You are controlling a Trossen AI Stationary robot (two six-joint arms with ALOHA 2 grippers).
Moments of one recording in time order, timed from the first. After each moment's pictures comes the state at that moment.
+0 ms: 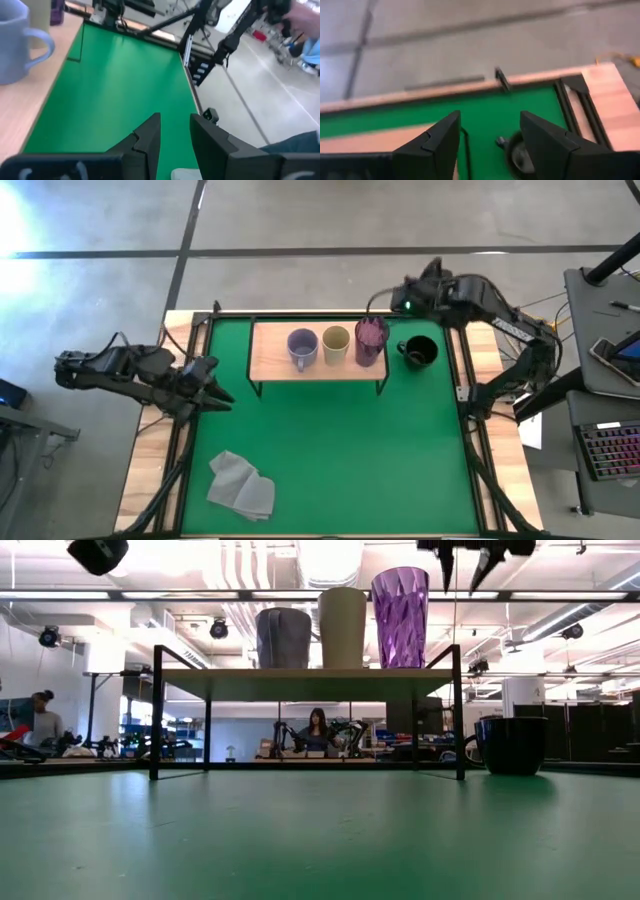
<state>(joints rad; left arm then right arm) -0.17 0.51 0.86 -0.69 0.12 -0.39 -0.37 1.48 1.83 -1.55 0.66 1.21</state>
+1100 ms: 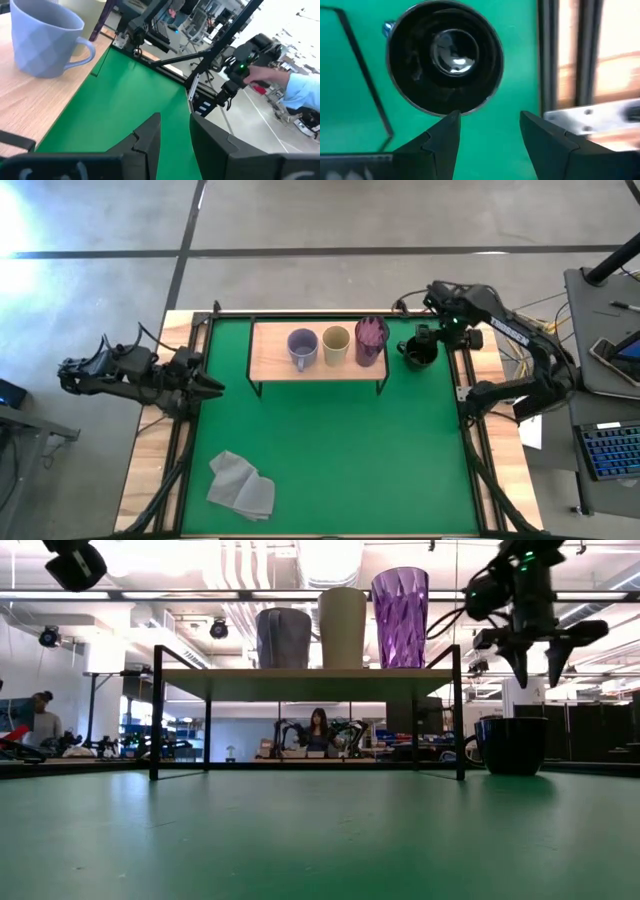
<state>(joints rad) -0.17 0.36 0.74 -0.64 -0.02 -0.57 -0.88 1.25 1.11 -1.38 -0.01 0.85</state>
